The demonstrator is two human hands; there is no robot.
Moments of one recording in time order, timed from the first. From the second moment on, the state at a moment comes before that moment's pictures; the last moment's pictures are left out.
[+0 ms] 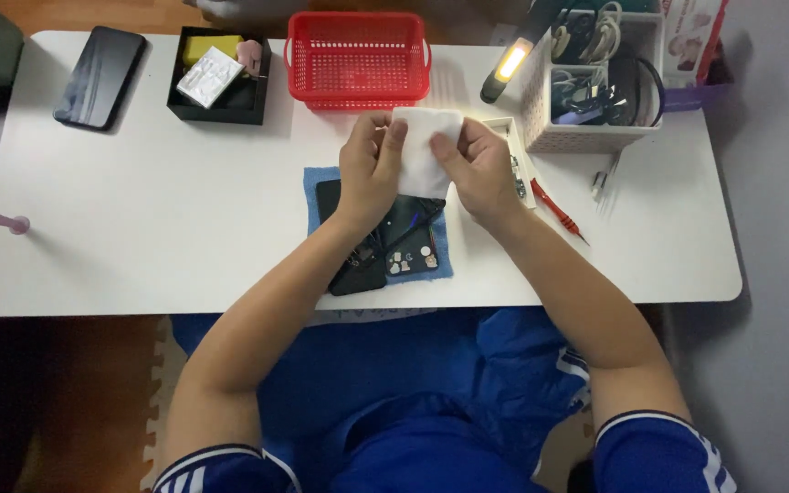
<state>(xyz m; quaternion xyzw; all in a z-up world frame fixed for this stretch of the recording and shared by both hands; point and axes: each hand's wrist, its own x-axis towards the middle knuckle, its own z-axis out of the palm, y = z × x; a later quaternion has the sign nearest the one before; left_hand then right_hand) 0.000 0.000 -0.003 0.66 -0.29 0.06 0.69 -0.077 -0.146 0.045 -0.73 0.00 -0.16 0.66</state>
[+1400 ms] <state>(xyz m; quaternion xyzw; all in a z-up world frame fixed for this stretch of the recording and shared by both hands) 0.028 0.016 0.011 0.46 -0.18 -0.31 0.81 -0.059 -0.203 0.006 -0.64 -0.07 -0.13 0.75</state>
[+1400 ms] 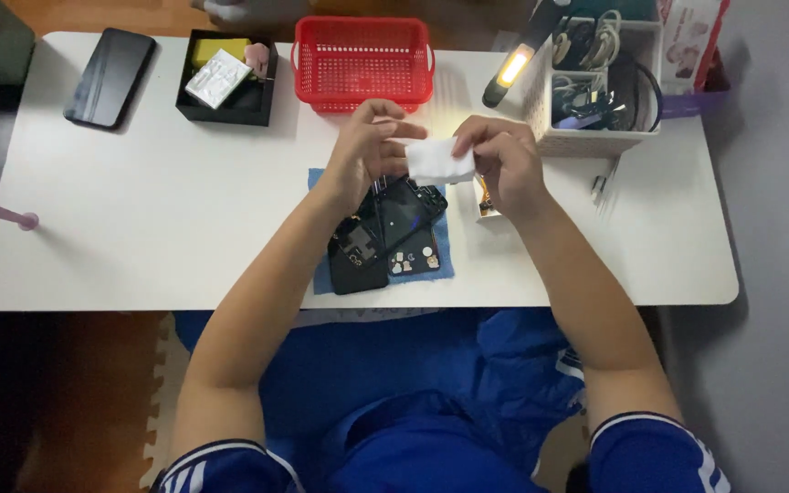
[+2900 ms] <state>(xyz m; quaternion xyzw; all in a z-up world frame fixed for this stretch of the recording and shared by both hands) -0.115 0.123 0.020 0.87 -0.31 0.11 0.36 -0.080 -0.126 -0.001 -0.95 -0.26 -0.14 0.02</state>
